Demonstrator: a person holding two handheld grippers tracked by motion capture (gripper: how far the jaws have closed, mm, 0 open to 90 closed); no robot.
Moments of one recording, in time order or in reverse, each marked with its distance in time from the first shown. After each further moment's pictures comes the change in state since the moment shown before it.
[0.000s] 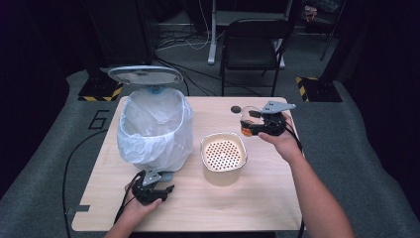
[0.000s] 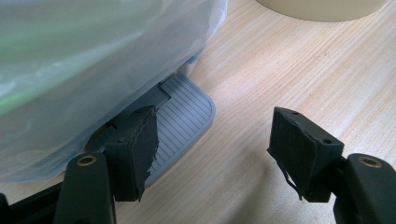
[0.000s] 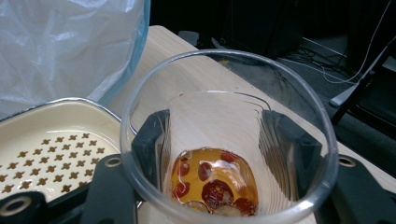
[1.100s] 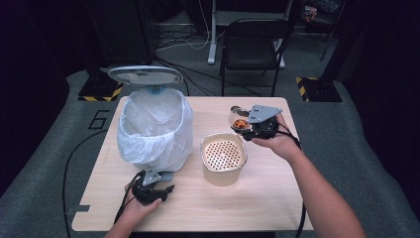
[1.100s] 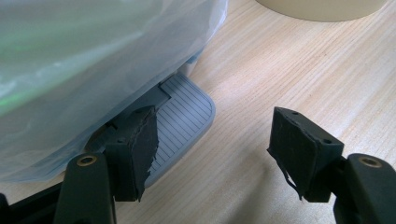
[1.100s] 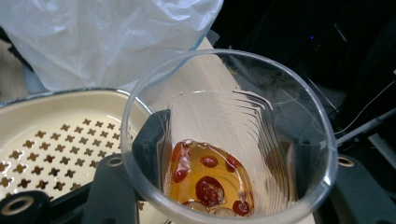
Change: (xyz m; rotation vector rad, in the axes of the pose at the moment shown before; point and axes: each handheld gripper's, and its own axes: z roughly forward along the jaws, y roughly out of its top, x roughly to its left) left arm 0.000 0.000 0.000 0.000 0.000 0.000; right arm 0.044 0.037 -0.009 0.024 0.047 -0.391
